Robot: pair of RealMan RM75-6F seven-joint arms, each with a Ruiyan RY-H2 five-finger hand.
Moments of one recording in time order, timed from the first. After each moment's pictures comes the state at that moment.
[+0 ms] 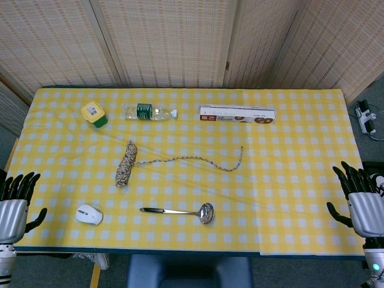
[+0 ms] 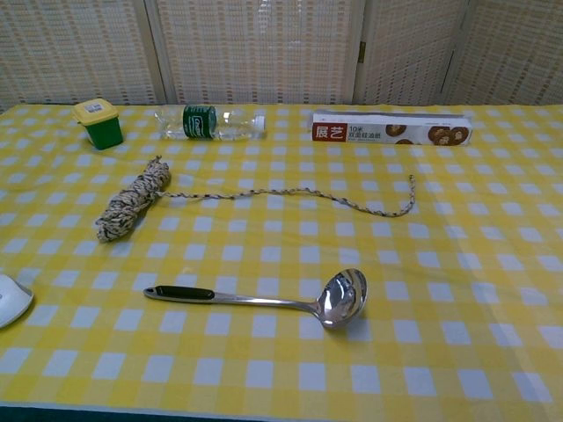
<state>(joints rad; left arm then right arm) -0.11 -1.12 -0.07 -1.70 1.44 1.49 0.24 0.08 -1.05 0.06 -1.68 -1.48 1.46 -0.03</state>
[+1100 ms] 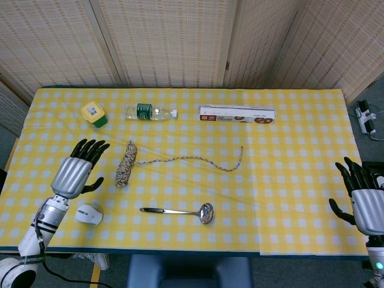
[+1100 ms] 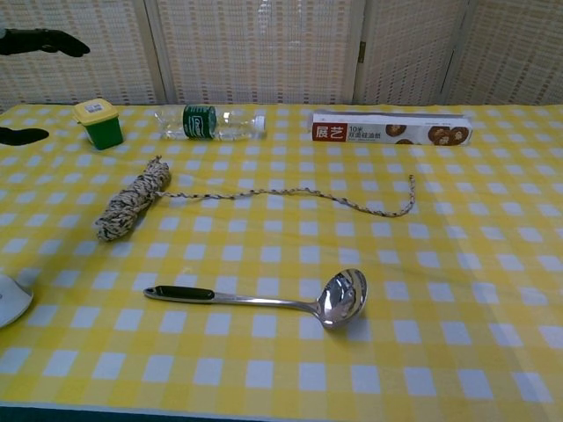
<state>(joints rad) -0.51 -1.16 -0.23 -1.75 1.36 1.08 0.27 0.08 -1.01 0.07 -1.71 -1.50 1.48 -0.03</state>
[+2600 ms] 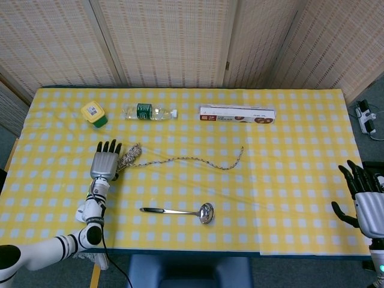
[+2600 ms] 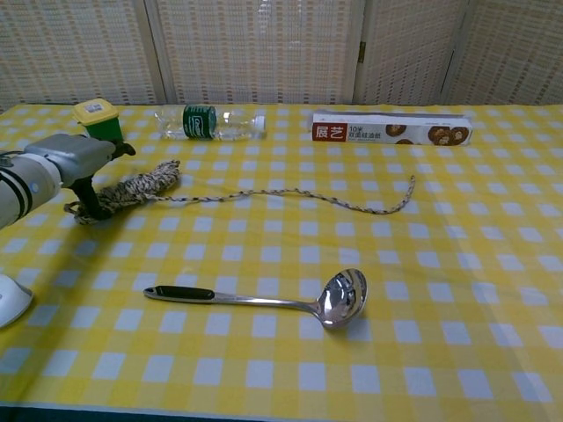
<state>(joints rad) -0.80 -1.68 -0.23 -1.17 0.66 0.99 0.80 0.06 -1.02 0.06 -1.67 -1.50 1.48 0.02</state>
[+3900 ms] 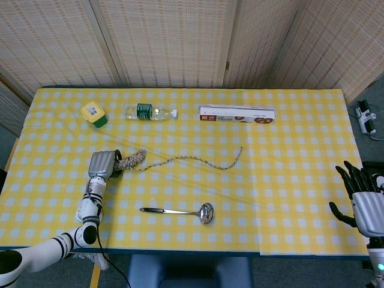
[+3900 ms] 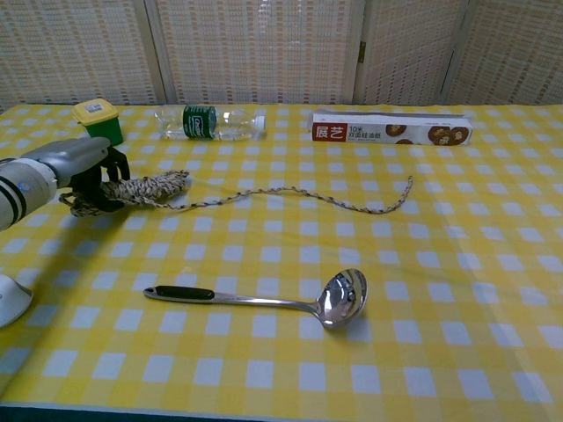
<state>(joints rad) -0.75 -1.72 -0.25 -1.03 0.88 0.92 0.37 0.08 -1.03 0.06 -1.66 -1.50 1.44 0.04</state>
